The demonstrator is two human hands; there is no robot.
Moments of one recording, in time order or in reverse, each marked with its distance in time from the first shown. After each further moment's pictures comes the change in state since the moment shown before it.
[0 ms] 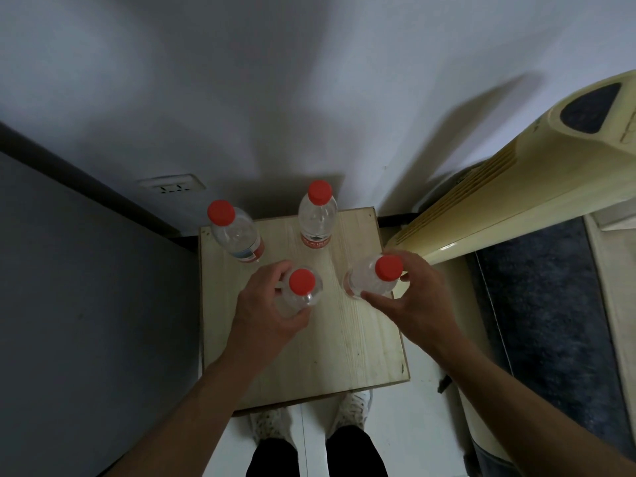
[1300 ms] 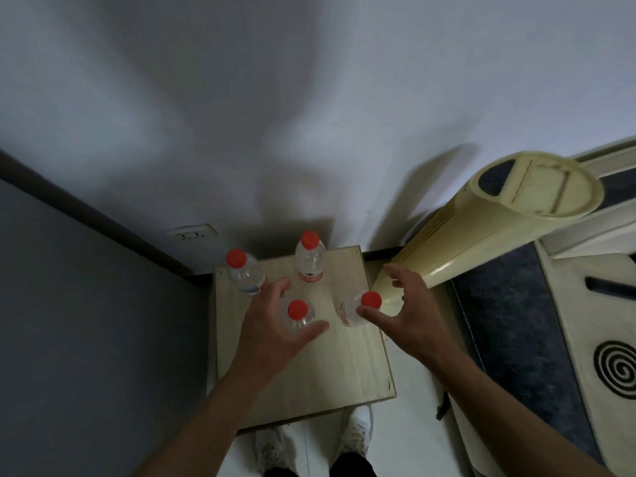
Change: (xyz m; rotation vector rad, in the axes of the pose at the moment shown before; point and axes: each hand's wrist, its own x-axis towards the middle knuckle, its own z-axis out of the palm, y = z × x) left_hand -0.004 0.081 -0.038 -0.024 -0.027 -0.137; right_hand -0.013 -0.045 -0.065 0.034 -0.030 0.100
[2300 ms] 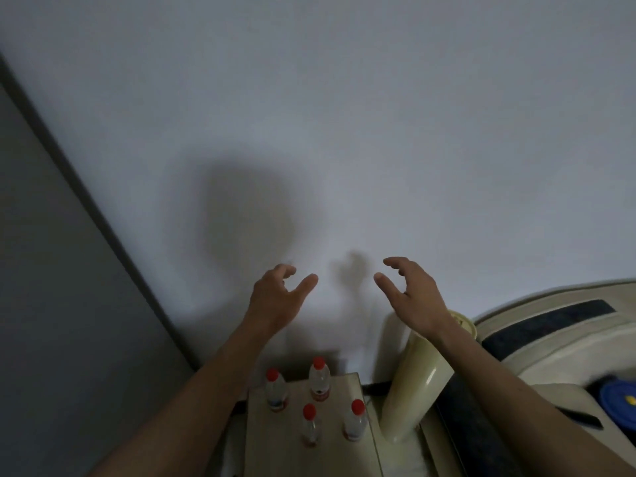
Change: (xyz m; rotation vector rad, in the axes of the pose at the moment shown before) left_hand -0.014 0.299 -0.193 0.098 0.226 0.178; right_hand -0.058 -0.225 -0.252 -0.005 0.295 -0.399
